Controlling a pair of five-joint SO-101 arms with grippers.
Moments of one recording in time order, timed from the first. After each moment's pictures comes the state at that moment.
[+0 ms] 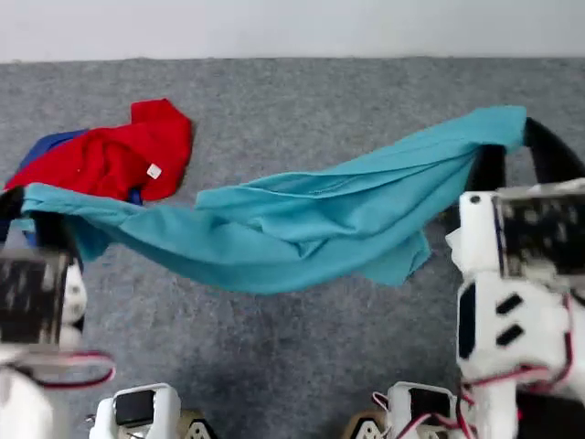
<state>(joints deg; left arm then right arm) -14.3 -56.7 -13.0 93.8 -20.8 5.8 -57.8 0.1 64.4 21.2</state>
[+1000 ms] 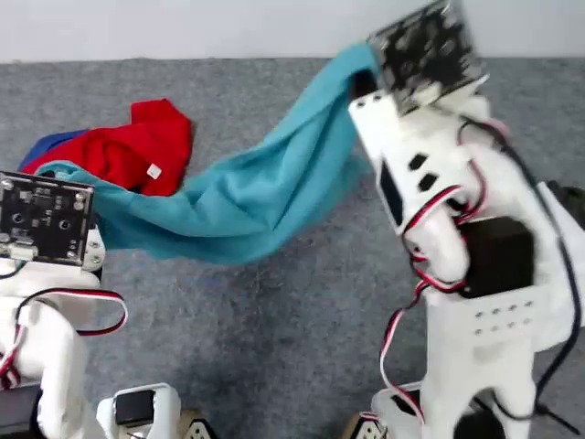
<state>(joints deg) -14.2 -58.5 8.0 83.1 -20.8 -14.2 -23.5 -25.8 67.3 19.6</state>
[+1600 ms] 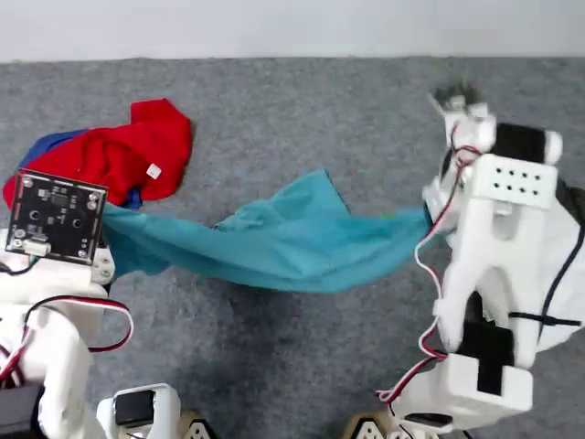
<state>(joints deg) -14.2 -58.5 8.0 93.8 -20.8 10.8 2.0 -5.8 100.5 27.0</state>
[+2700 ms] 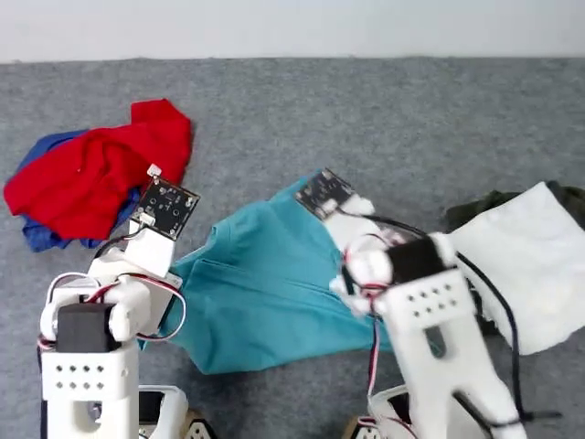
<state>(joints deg) -3.7 -58.0 45.4 87.3 -20.8 -22.7 -33.8 33.5 81.8 21.3</state>
